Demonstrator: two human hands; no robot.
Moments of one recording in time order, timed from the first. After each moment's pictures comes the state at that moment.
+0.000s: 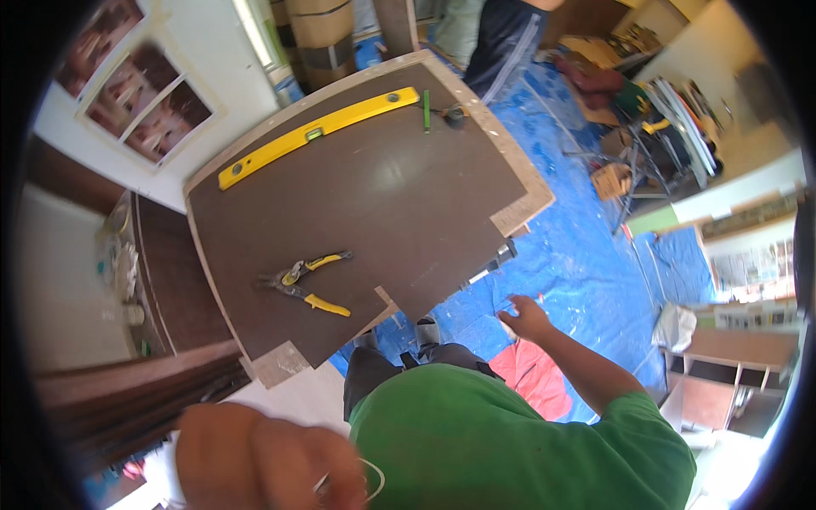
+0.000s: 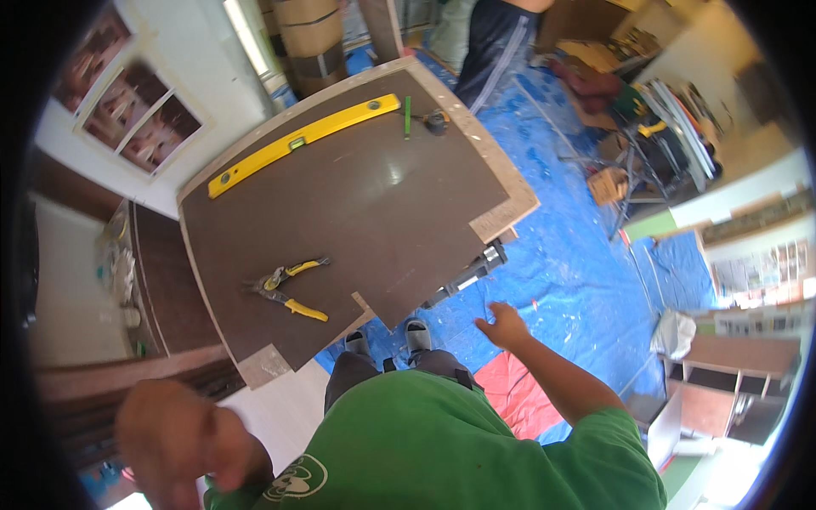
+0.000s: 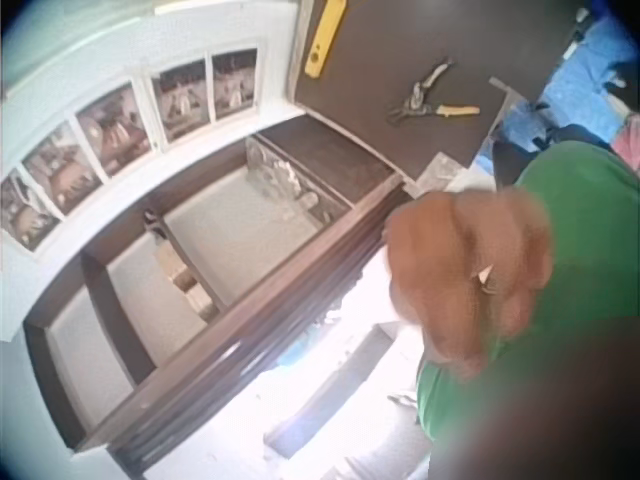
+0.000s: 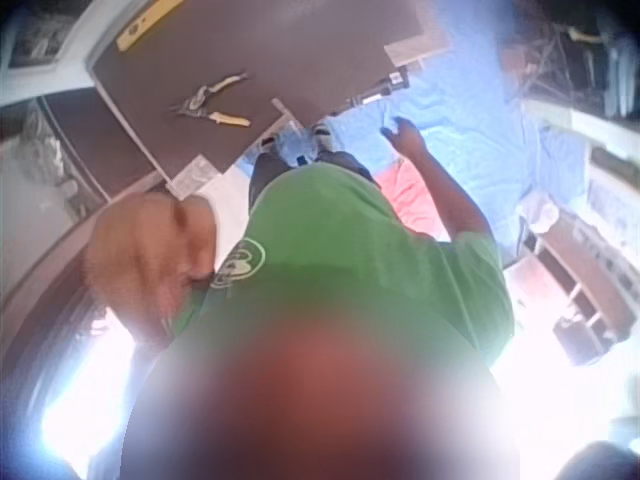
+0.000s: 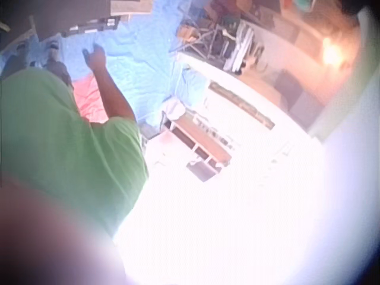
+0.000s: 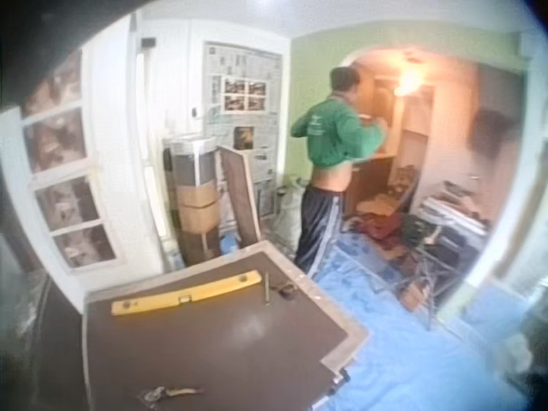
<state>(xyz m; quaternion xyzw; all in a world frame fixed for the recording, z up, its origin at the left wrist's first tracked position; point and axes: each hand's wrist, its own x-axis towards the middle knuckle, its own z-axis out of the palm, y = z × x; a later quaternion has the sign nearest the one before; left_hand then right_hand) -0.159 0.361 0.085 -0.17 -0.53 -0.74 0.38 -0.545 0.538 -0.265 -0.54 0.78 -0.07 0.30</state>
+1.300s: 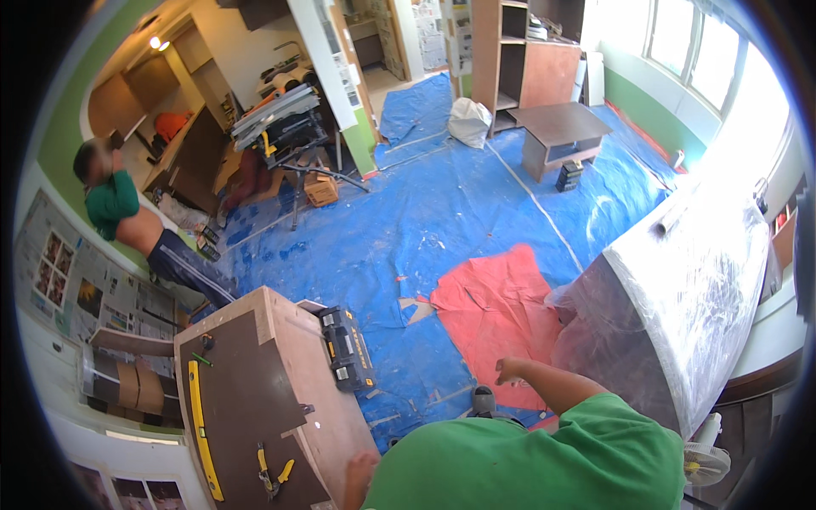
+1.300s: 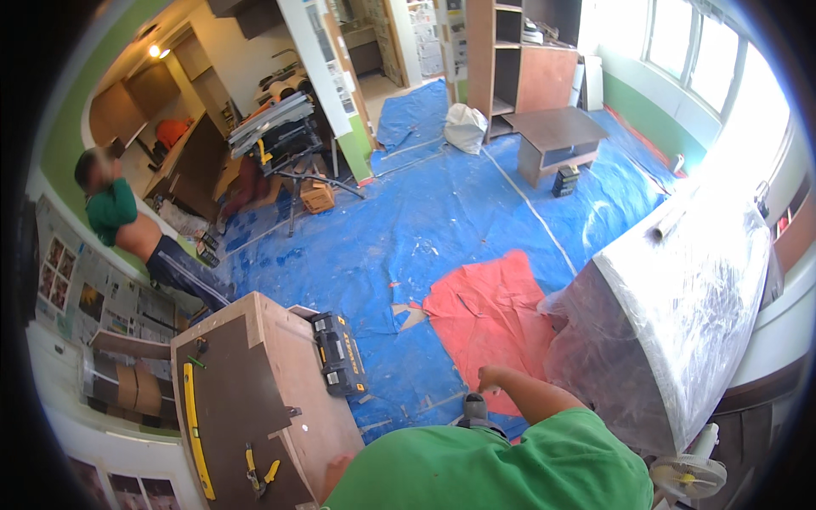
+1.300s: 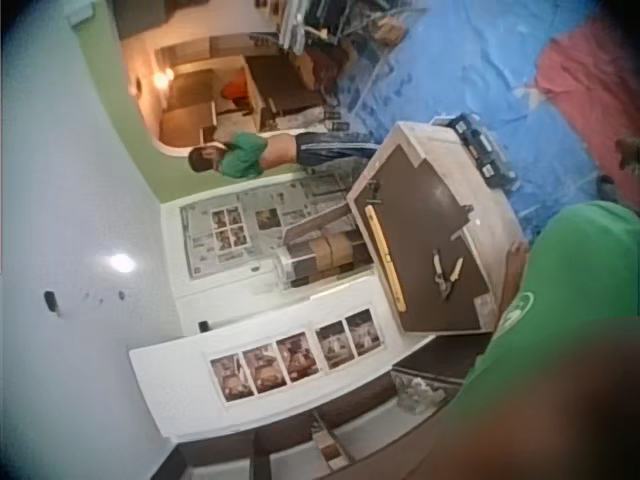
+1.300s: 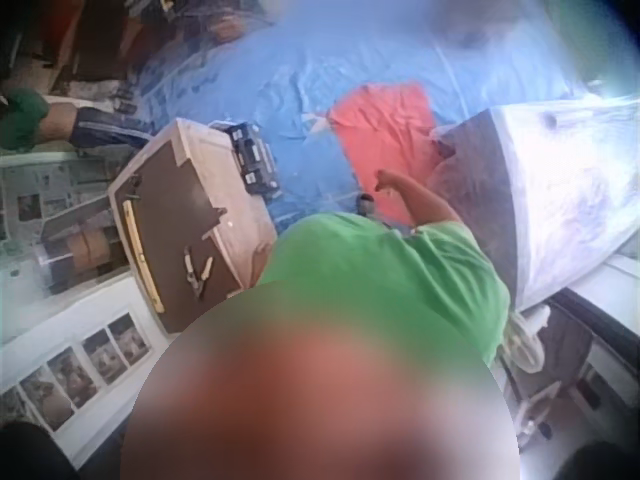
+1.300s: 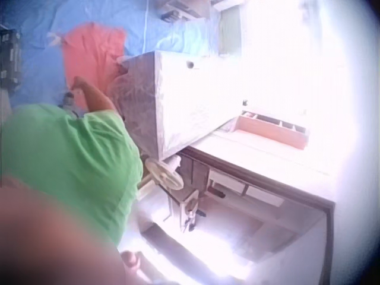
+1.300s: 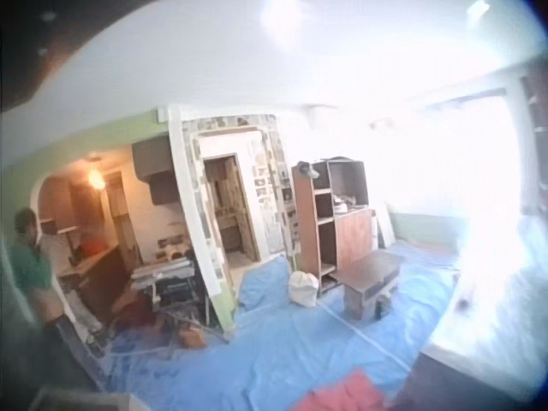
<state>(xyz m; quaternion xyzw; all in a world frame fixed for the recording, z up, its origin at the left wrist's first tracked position) -0.092 0.509 -0.310 0.34 -0.74 -0.57 -0.14 -0.299 1.052 -0.386 0.05 0.82 -0.29 0.49</state>
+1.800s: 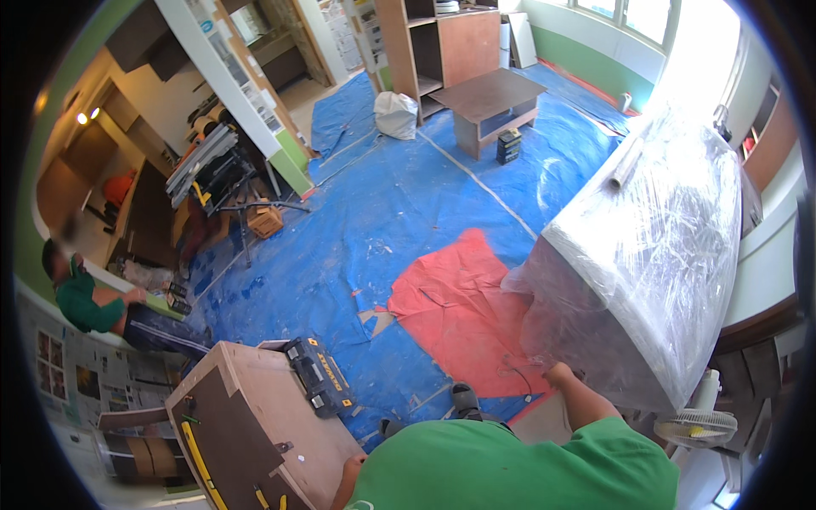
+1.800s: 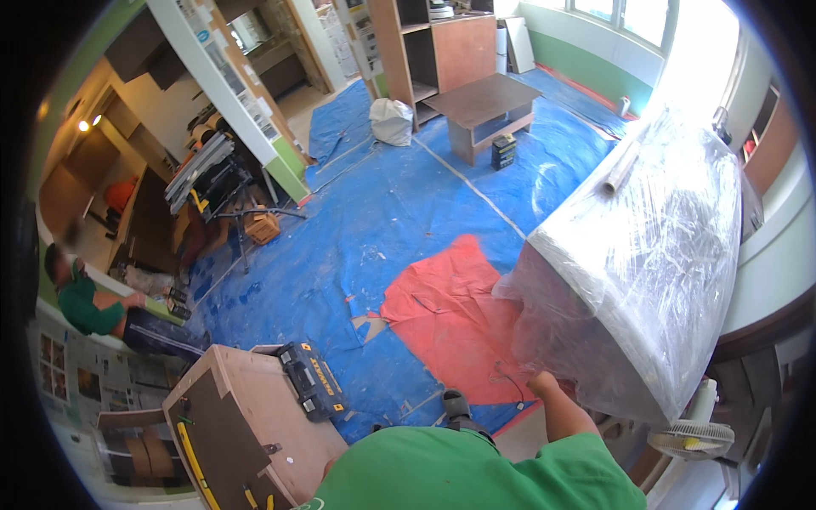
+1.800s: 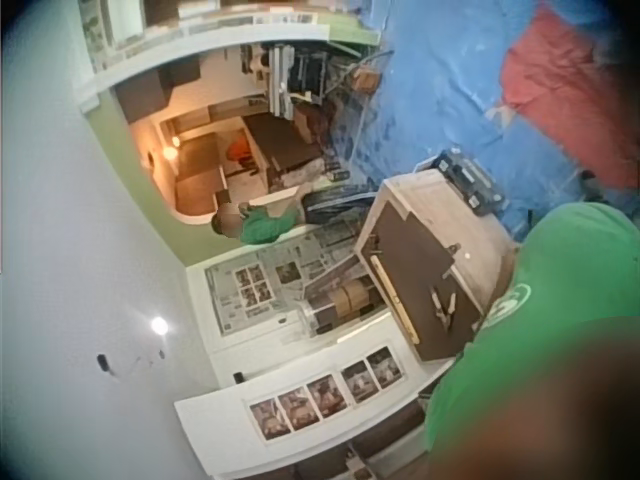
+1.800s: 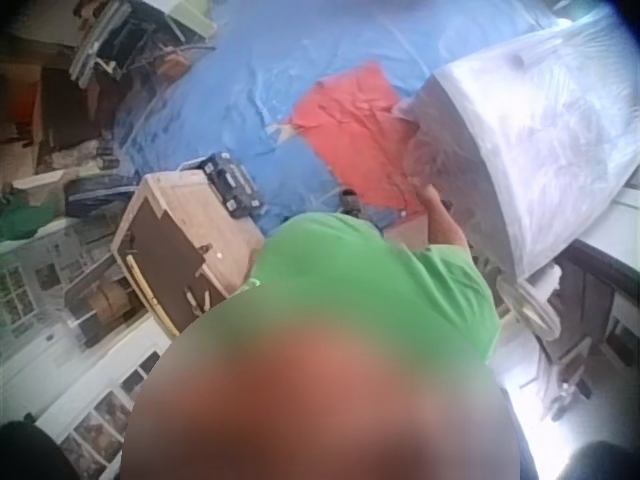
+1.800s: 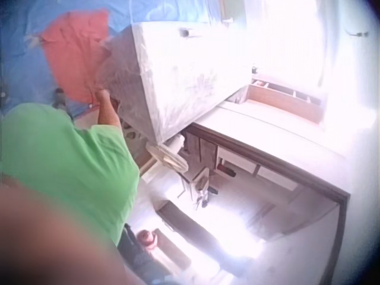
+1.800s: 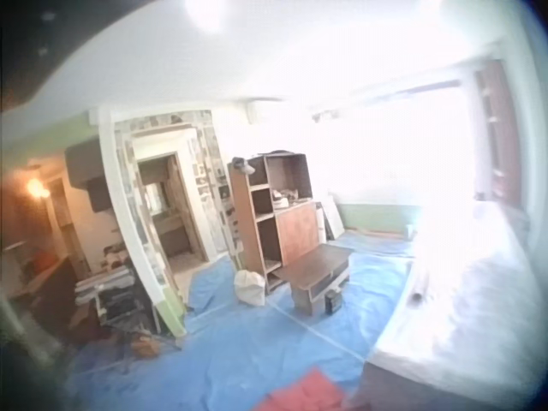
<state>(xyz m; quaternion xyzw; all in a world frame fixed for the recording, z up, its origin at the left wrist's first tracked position) -0.174 0.580 -0.360 0.14 -0.83 -0.43 -0.33 -0.110 1.296 -0.490 0.11 0.90 -0.17 0.39</state>
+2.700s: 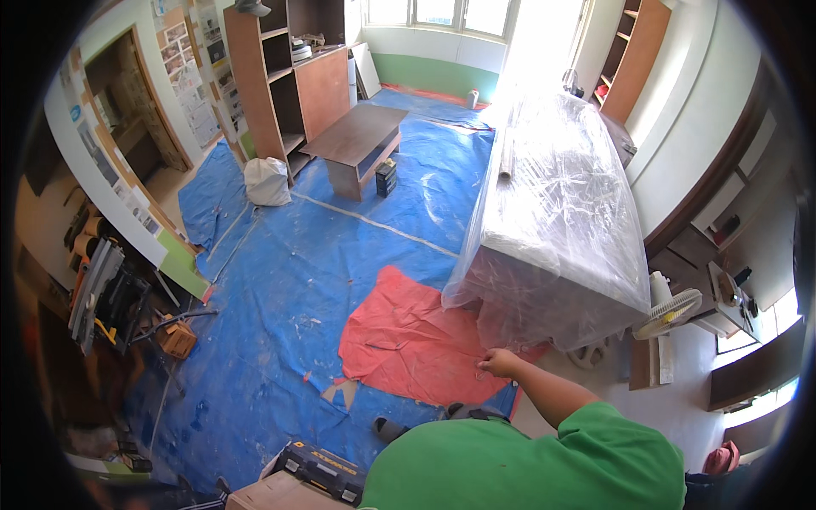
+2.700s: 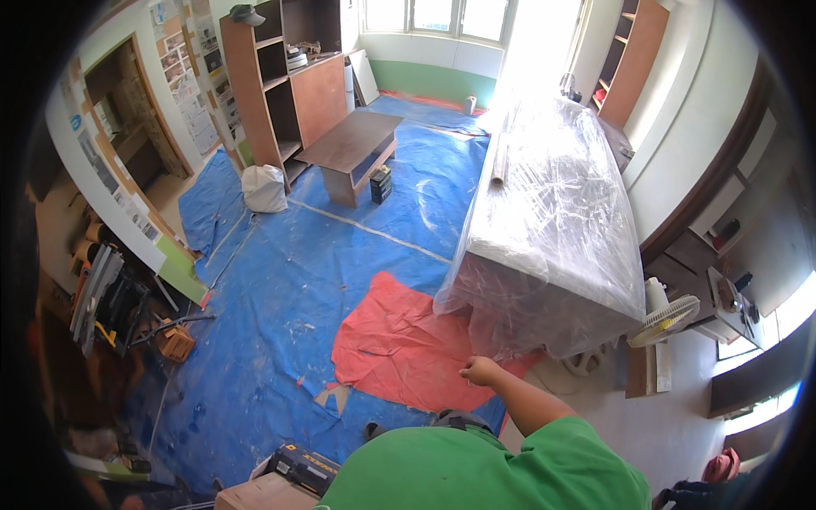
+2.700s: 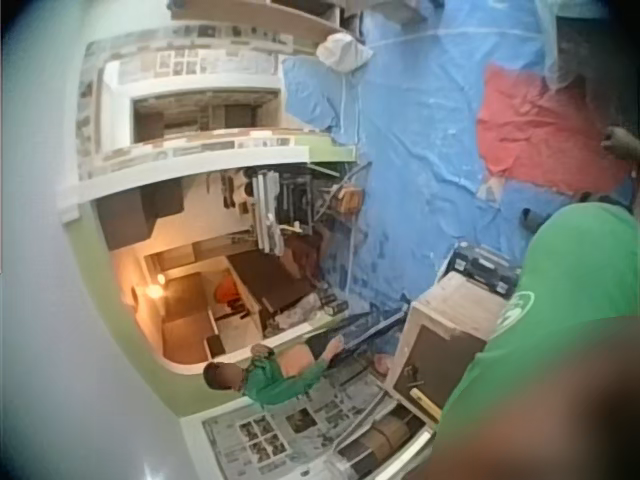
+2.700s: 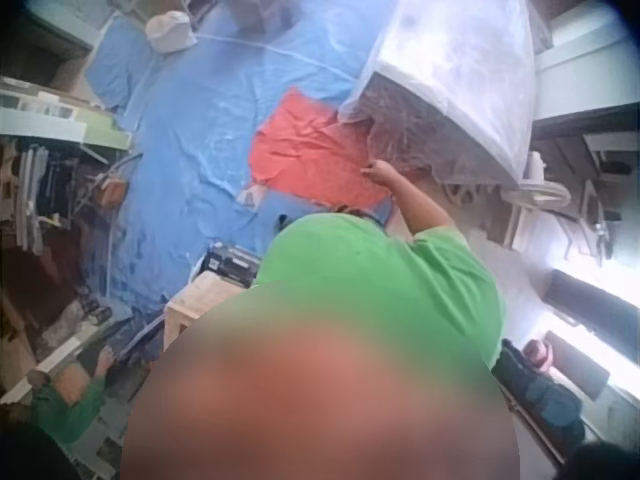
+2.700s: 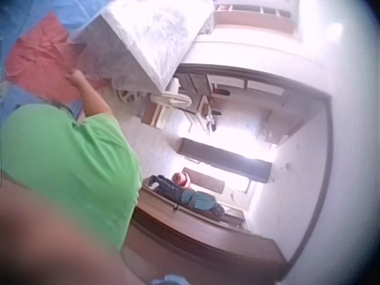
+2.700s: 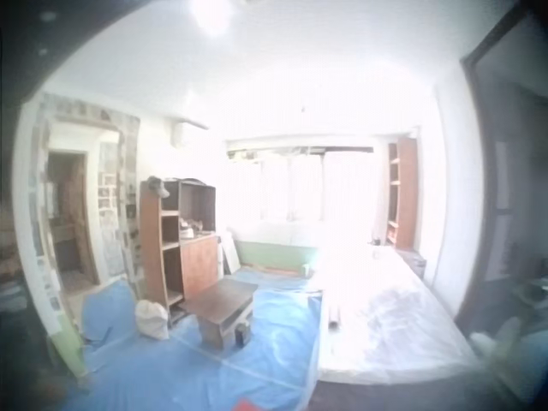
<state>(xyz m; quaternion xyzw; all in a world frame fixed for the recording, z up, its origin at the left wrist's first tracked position) -0.509 0.528 -0.456 0.03 -0.78 -0.35 -0.51 -0.292 1.101 -0.324 0.48 0.74 -0.44 0.15</state>
